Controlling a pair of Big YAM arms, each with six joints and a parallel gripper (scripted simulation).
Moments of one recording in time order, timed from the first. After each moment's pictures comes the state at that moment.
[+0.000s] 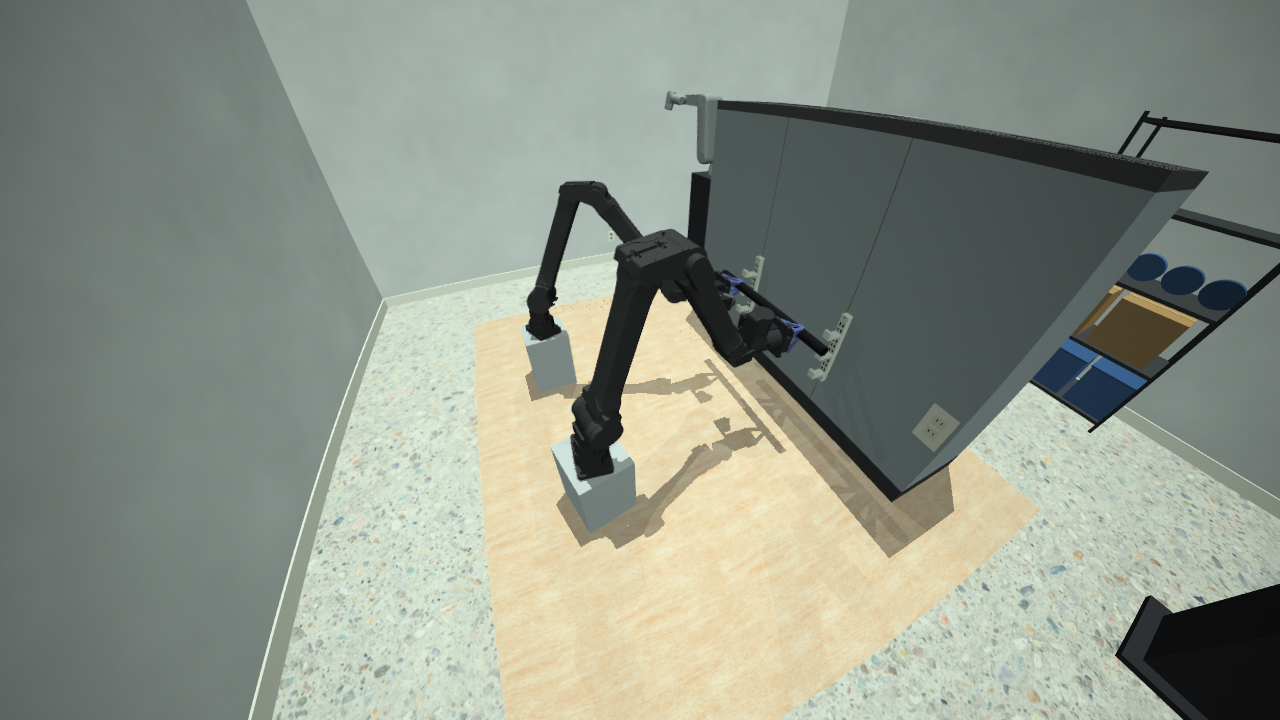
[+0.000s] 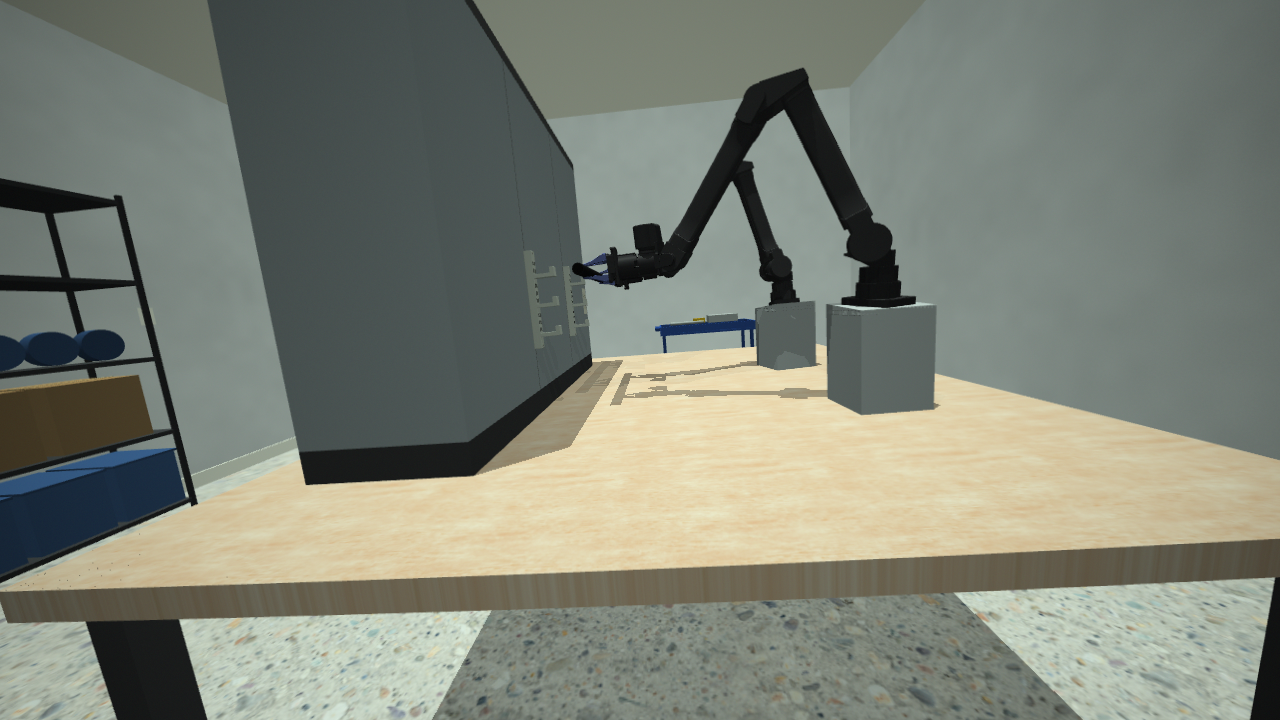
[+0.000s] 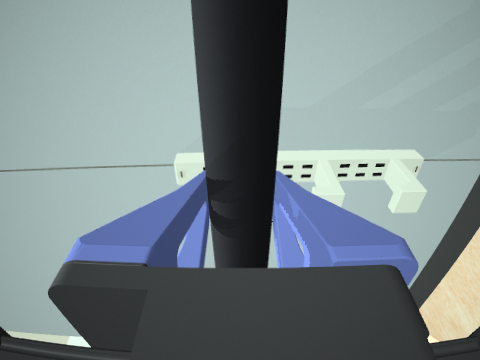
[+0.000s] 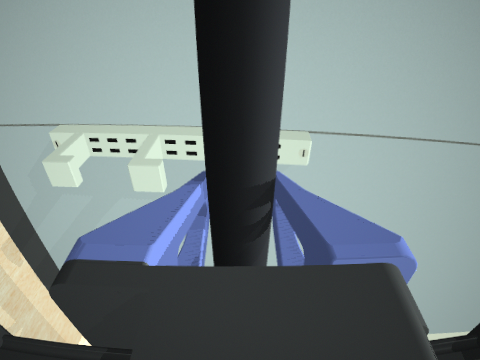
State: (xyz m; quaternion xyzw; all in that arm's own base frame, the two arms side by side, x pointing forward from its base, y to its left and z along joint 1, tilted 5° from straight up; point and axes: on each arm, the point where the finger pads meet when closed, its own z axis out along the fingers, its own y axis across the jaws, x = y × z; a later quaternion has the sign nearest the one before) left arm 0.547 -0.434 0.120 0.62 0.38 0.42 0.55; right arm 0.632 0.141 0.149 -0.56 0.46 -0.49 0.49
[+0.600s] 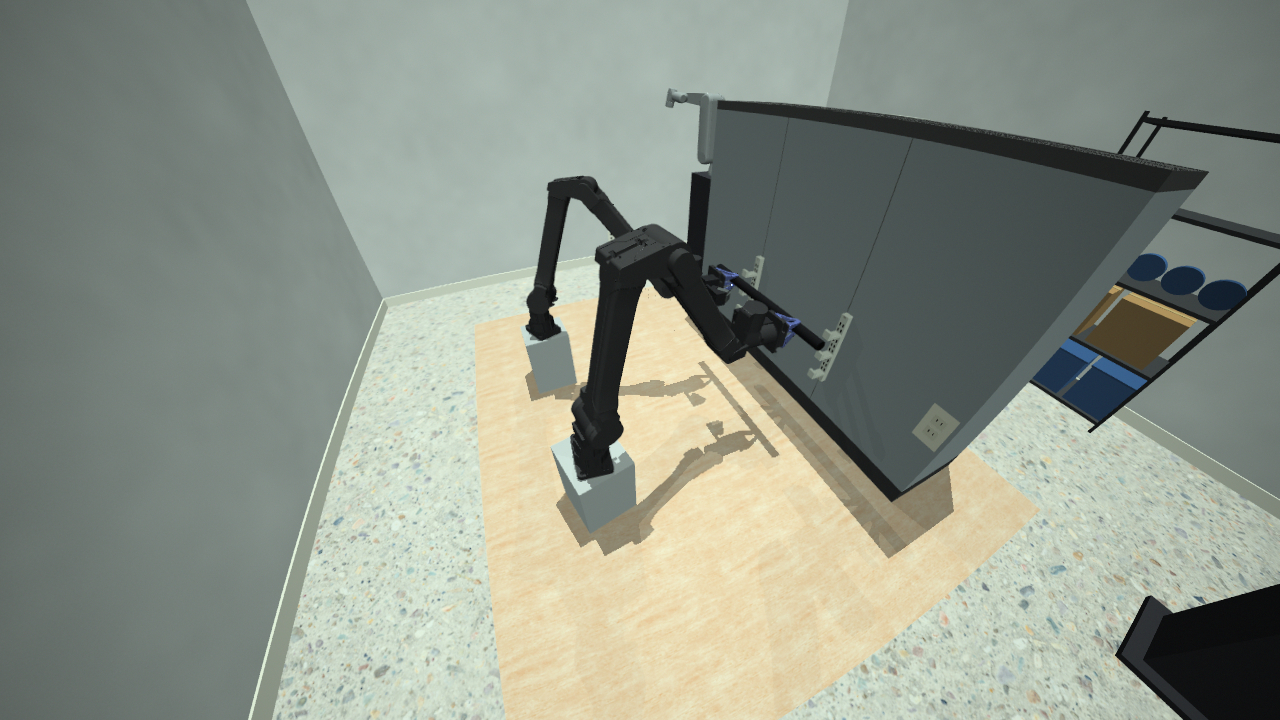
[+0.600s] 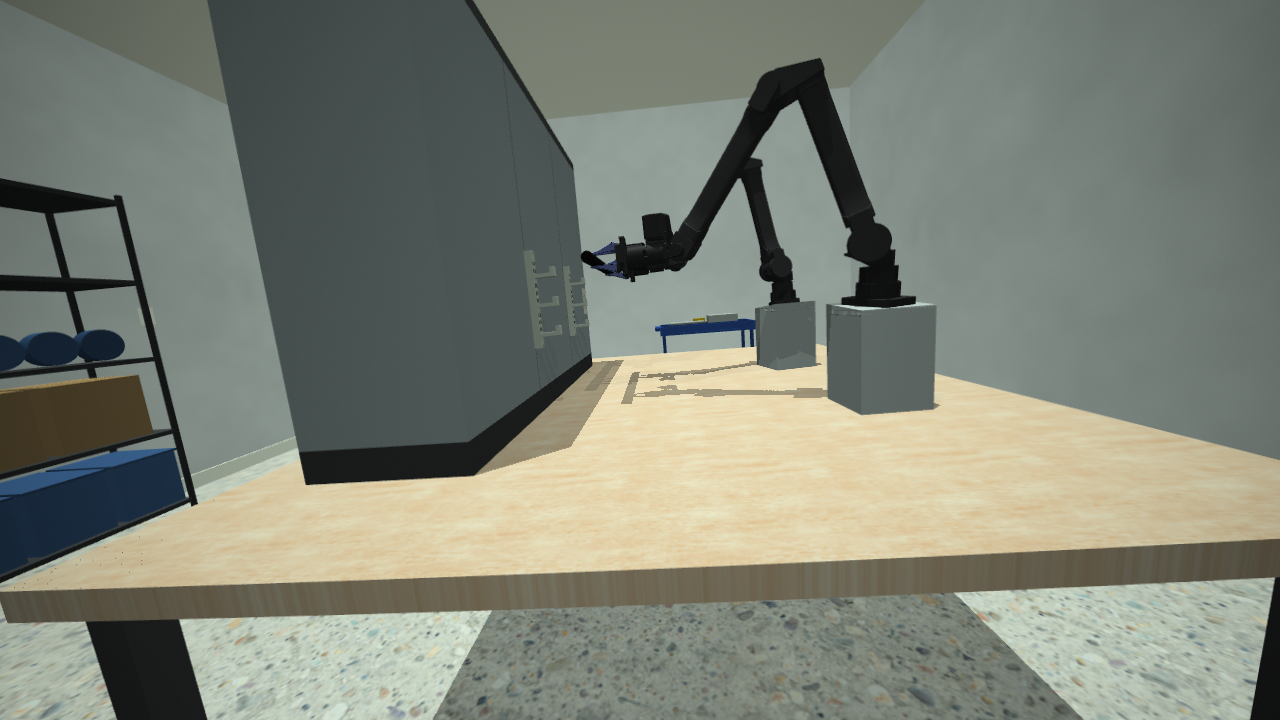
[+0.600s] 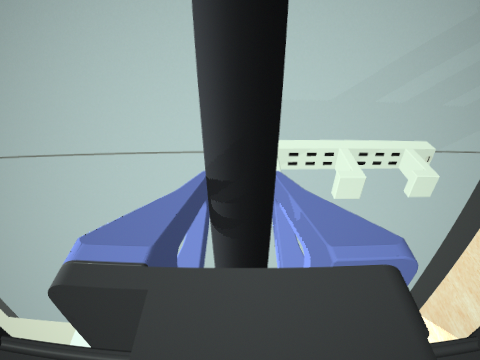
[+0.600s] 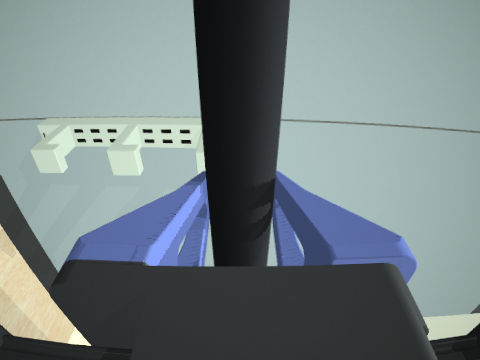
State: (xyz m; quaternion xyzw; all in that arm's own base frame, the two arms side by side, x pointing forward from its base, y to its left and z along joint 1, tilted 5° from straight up) left arm 0.523 -0.427 0.146 0.61 0.38 0.42 0.56; right arm 0.606 0.141 0.175 -0.55 0.45 -0.50 0.49
